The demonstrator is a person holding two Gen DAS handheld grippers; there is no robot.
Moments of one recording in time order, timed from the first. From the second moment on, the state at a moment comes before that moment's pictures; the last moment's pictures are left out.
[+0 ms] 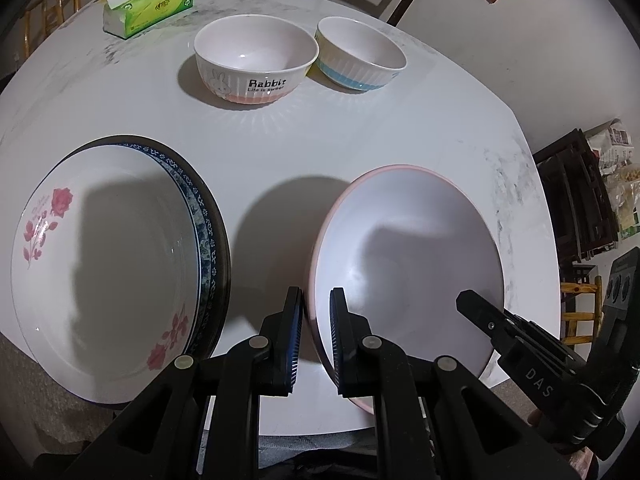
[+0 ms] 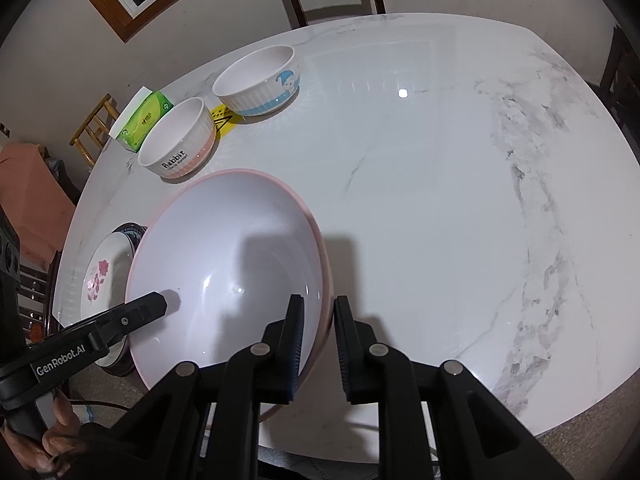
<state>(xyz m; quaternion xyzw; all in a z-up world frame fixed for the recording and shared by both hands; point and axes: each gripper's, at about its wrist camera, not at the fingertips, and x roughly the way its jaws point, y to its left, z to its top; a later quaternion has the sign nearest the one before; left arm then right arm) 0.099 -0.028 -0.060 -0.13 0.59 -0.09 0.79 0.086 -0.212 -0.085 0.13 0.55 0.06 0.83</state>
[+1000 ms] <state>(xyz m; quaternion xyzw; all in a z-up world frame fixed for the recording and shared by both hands) 0.098 -0.005 -0.042 -0.13 0.55 -0.07 0.82 0.091 -0.219 -0.061 0.10 0.51 0.04 0.85</state>
